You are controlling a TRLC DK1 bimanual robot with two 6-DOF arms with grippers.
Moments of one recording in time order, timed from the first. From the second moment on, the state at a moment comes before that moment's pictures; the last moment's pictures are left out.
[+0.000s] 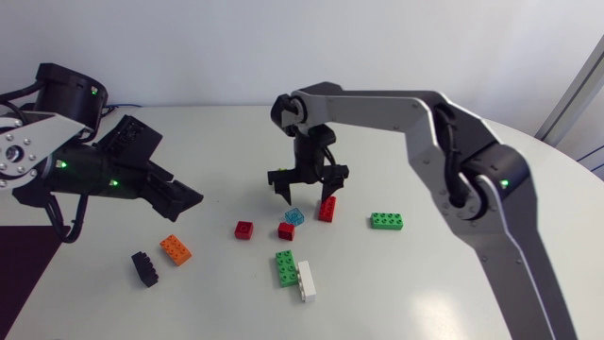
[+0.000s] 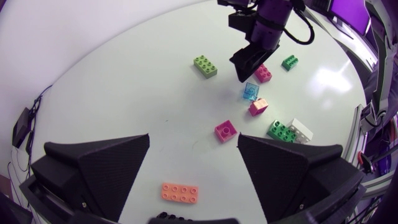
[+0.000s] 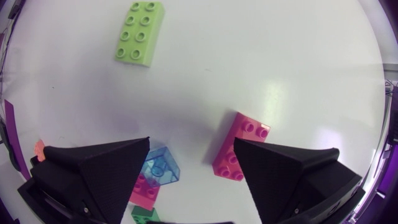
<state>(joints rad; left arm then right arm) -0.16 1.23 0.87 -0.51 0.23 0.41 0.58 2.40 2.10 -1.12 0.01 0.46</state>
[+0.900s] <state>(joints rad) -0.22 1.22 0.86 -0.51 0.23 0.39 0.47 2.30 1.82 -0.98 -0.02 0.43</state>
